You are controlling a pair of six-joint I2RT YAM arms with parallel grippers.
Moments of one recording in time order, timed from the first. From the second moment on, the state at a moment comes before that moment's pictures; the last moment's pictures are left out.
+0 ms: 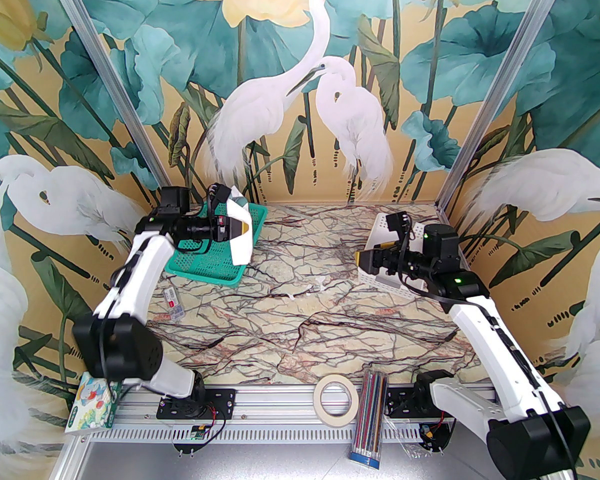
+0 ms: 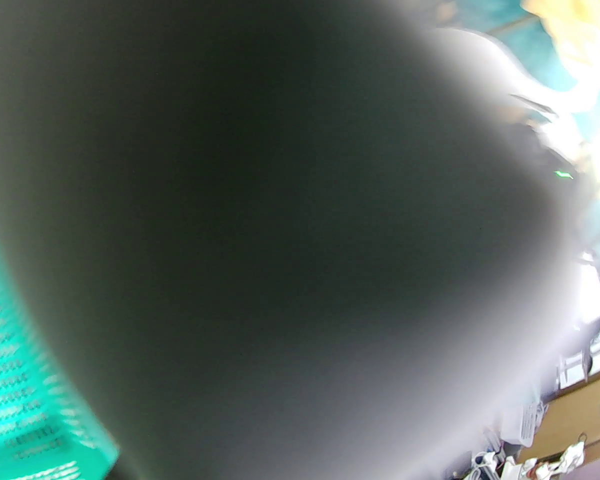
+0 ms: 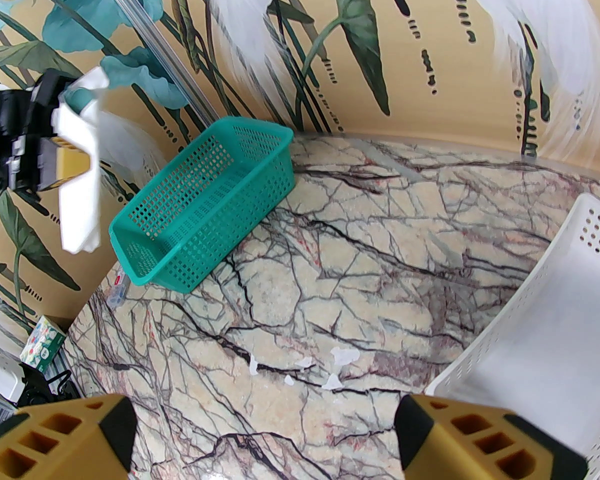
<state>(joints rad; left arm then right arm) 0.05 1.62 1.57 -0.87 0.91 0.14 0.15 1.06 0.98 -0.45 -0.67 0.14</state>
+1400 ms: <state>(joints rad) 0.04 2.34 2.05 -1.23 0.49 0.30 0.12 1.16 0.92 -0.40 -0.79 0.08</state>
